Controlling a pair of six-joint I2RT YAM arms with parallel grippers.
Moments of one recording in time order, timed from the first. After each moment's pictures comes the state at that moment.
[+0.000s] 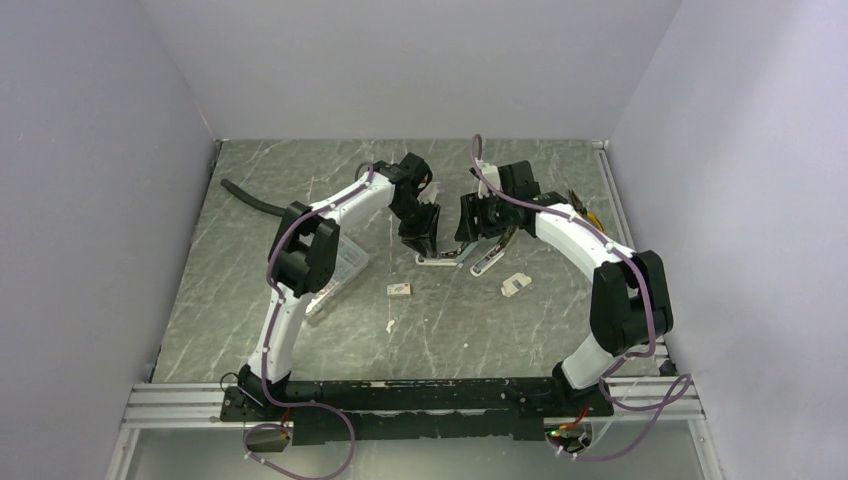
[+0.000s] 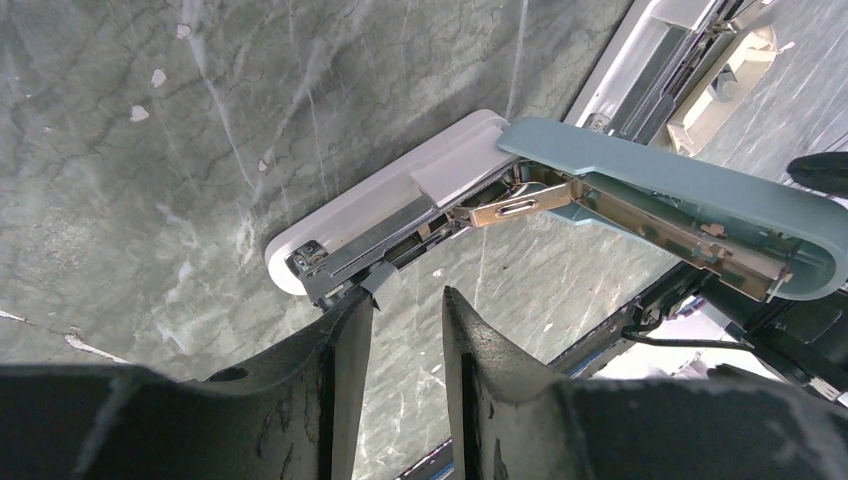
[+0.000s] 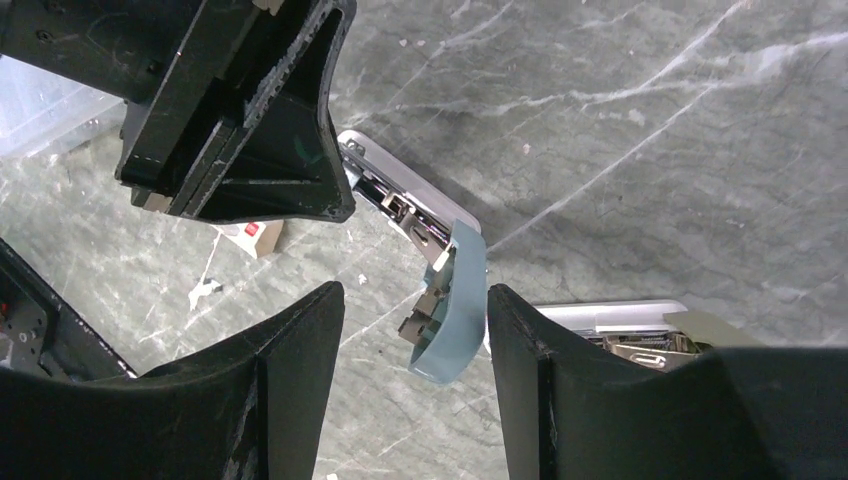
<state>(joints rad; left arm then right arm) -0.59 2.29 1.93 -0.93 0.47 -0.33 0.33 1.61 1.15 -0.42 -0.44 0.09</state>
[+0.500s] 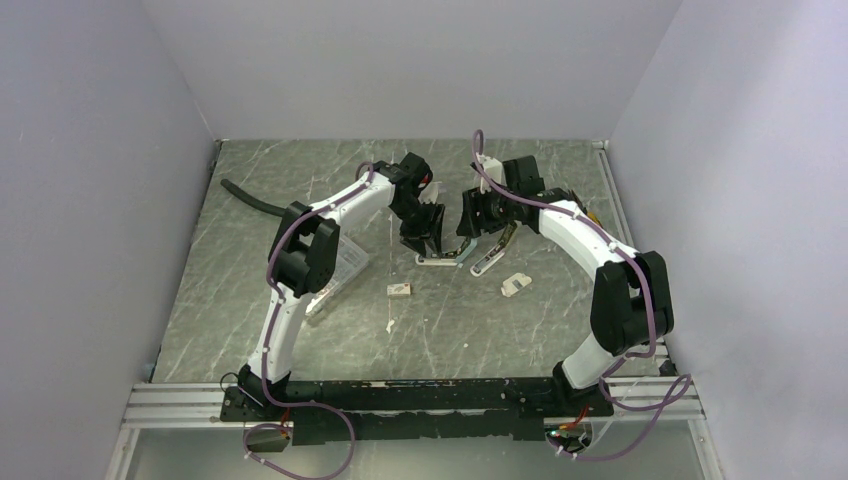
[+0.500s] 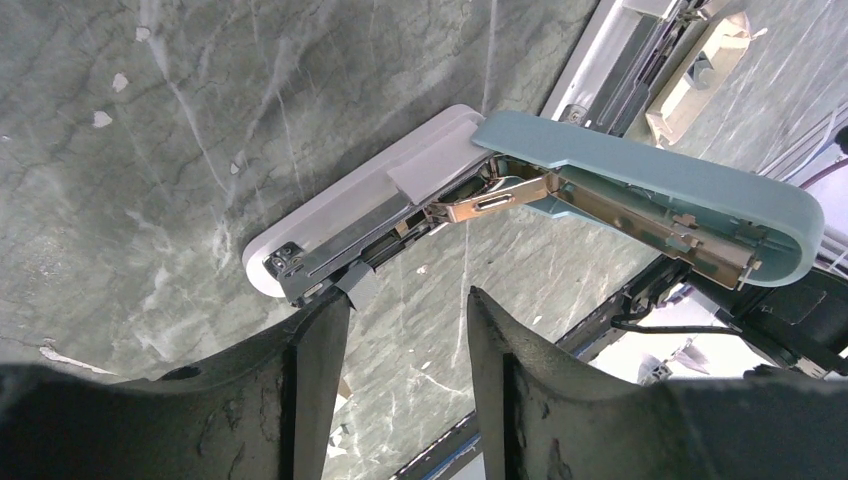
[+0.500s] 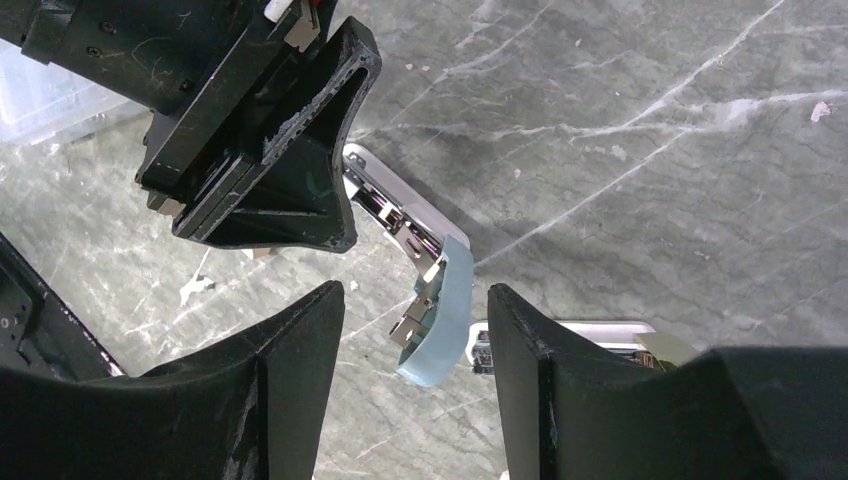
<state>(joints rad) -0.59 2.29 1.93 -0.92 0.51 -0.32 0.31 1.61 1.19 -0.42 -0.48 0.01</state>
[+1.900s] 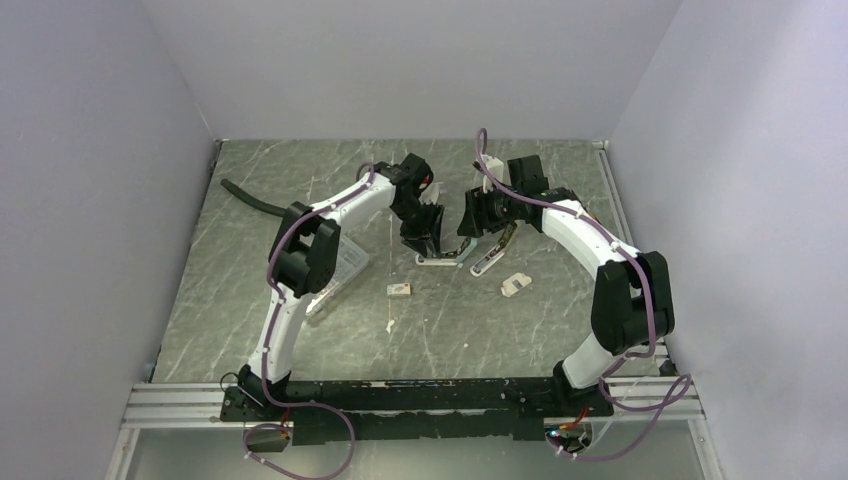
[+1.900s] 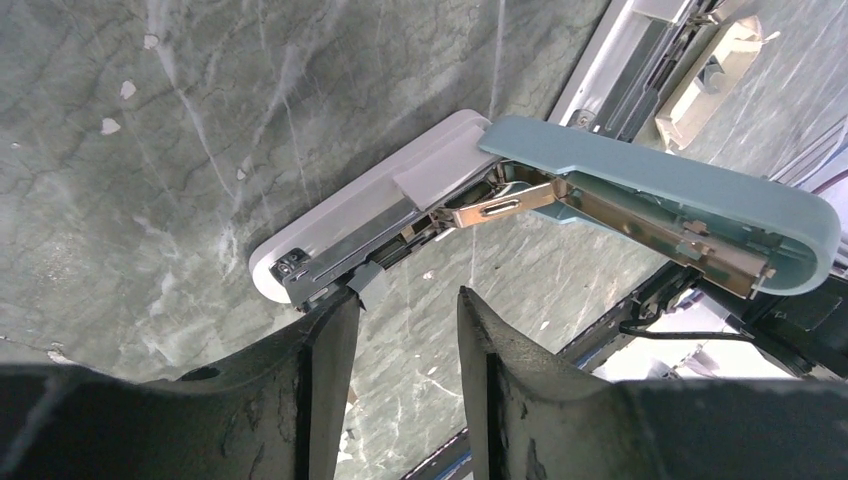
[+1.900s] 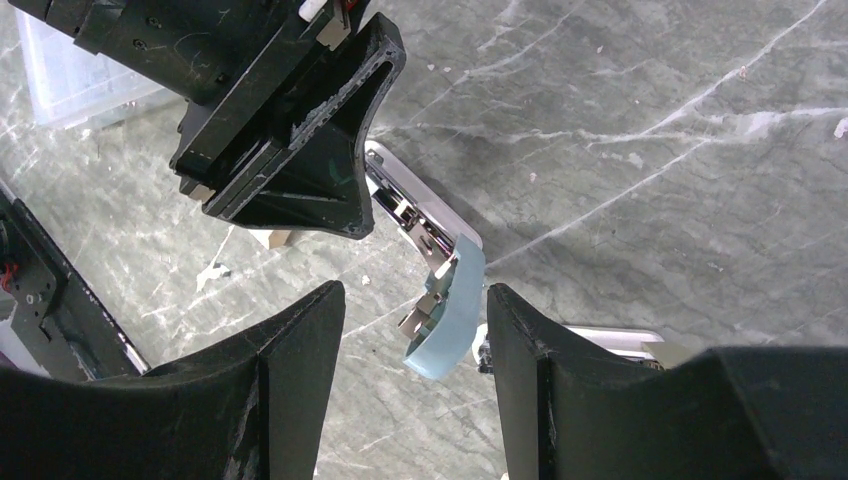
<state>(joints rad) -0.60 2.29 1.93 -0.91 0.50 -0.32 0.28 1.61 1.18 -0.42 -0.56 -0.02</state>
